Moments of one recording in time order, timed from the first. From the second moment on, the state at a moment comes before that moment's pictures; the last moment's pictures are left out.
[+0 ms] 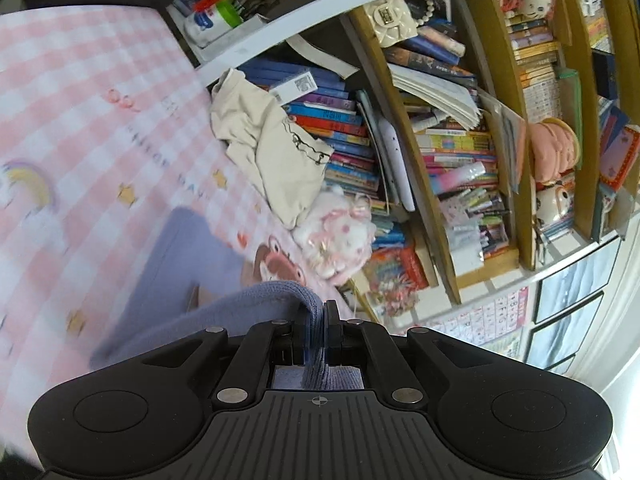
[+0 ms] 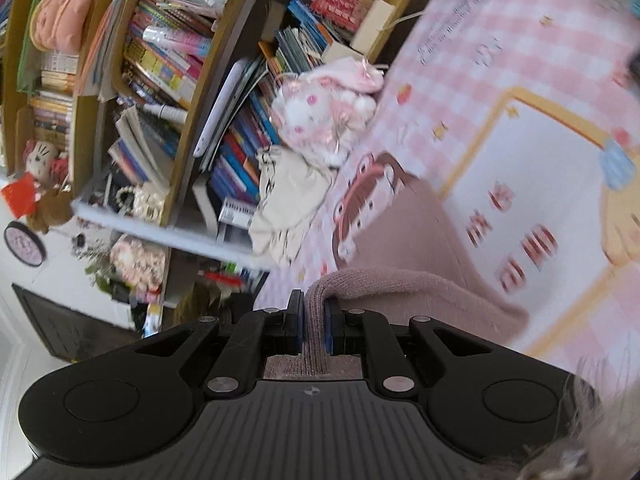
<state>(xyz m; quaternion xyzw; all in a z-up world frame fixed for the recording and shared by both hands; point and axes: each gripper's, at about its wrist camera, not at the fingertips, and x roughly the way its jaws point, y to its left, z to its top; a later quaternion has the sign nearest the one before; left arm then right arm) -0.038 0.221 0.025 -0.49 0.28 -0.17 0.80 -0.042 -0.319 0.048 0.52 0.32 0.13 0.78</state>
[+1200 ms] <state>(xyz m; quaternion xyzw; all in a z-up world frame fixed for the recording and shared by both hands) 0.096 0.149 -0.004 0.02 0.38 -0.16 0.91 0.096 -0.241 -0.003 0.08 0.41 0.01 0.91</state>
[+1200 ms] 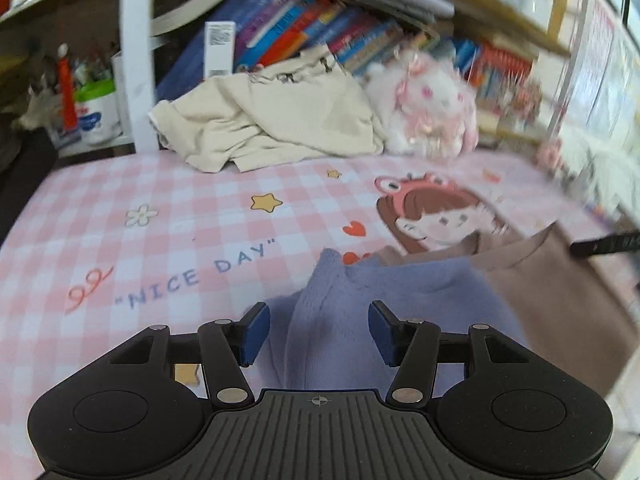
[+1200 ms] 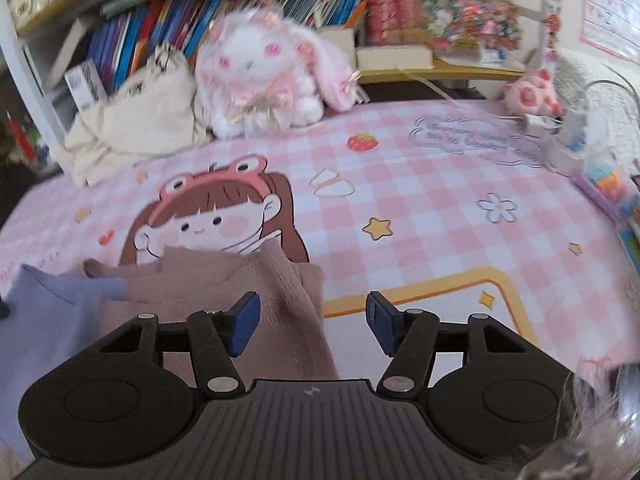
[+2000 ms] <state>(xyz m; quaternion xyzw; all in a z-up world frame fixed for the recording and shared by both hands) 0.099 0.197 -0.008 -0.11 0.39 -0.08 0.91 0.126 -0.248 -0.010 0.14 0.40 0.04 0.90</state>
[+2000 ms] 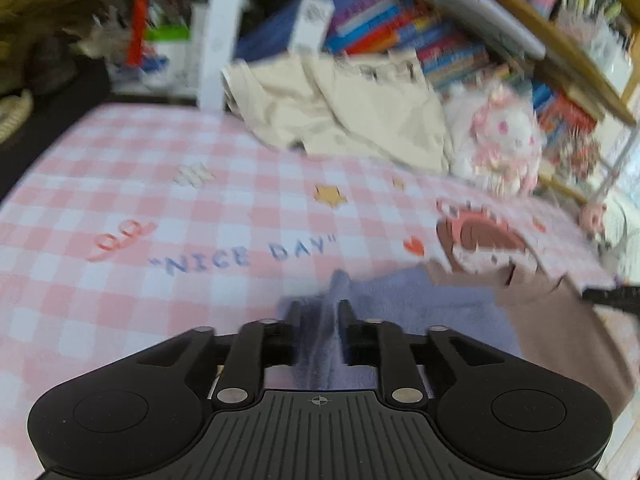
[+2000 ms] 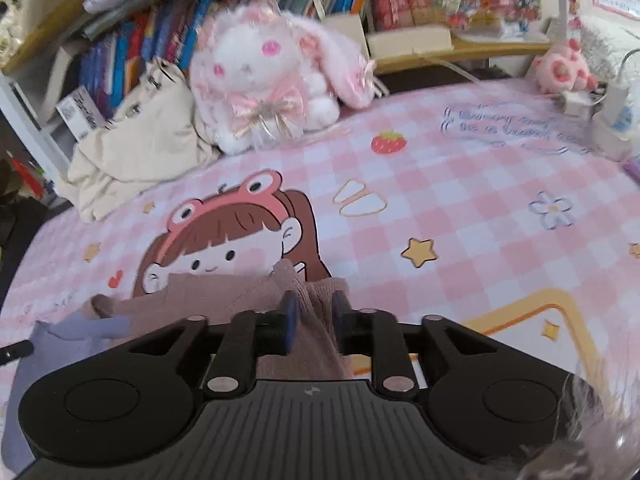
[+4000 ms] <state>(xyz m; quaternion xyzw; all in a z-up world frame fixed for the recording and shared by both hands) -0.072 0.176 -0.067 -0.60 0.28 0.14 0.74 -0.039 -0.258 -0.002 0.04 0.43 0.15 0.89</state>
